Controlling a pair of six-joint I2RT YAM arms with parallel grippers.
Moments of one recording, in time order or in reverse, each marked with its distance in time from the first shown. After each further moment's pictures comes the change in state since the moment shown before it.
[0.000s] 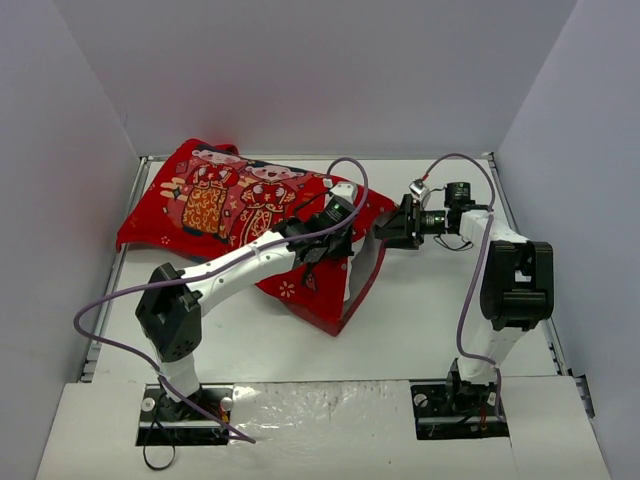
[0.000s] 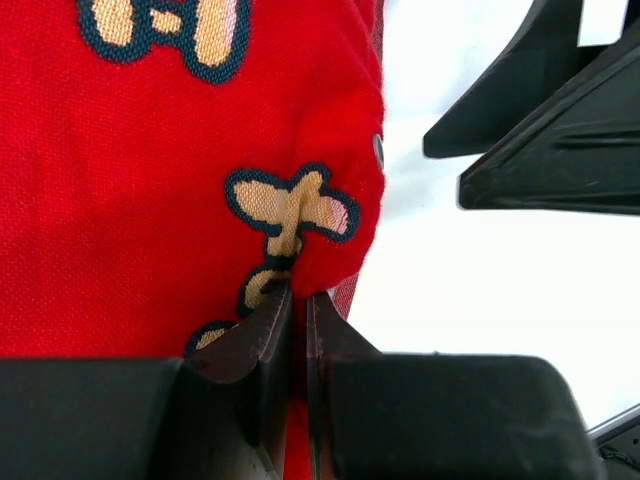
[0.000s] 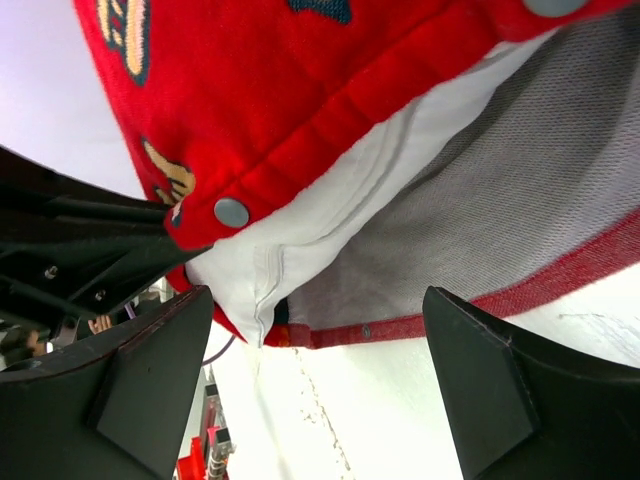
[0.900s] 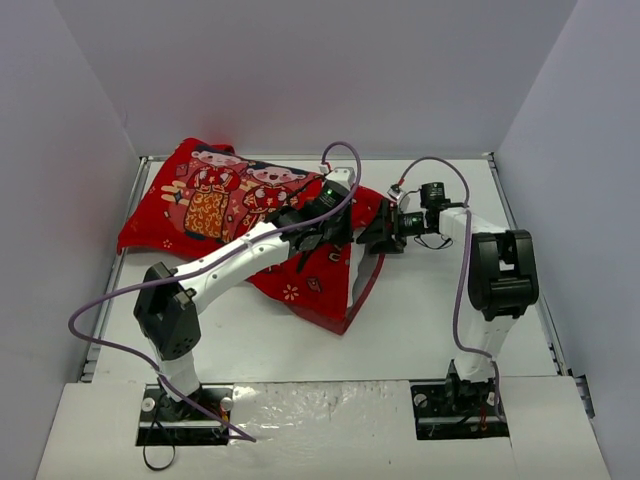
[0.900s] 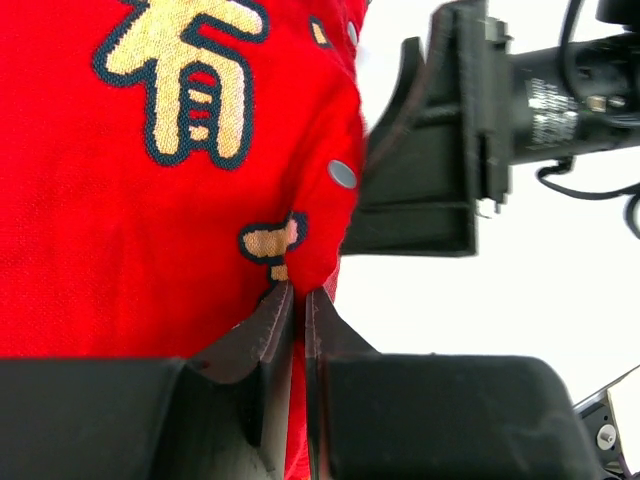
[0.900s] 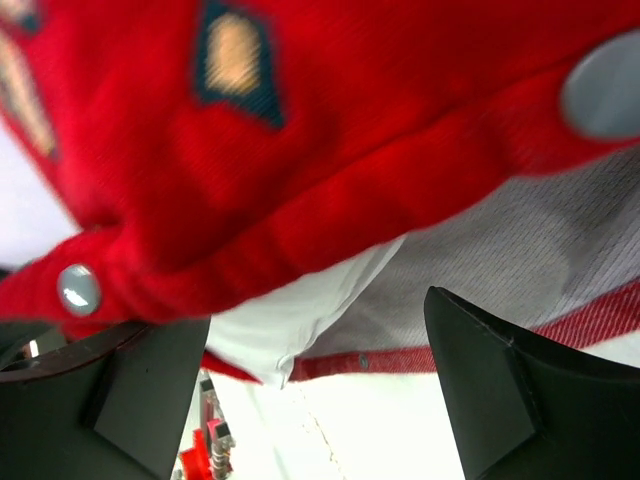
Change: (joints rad) left arm 0.042 0.000 0.077 -0.005 0.075 0.004; right arm 0.101 0.085 0.042 0.017 0.101 0.048
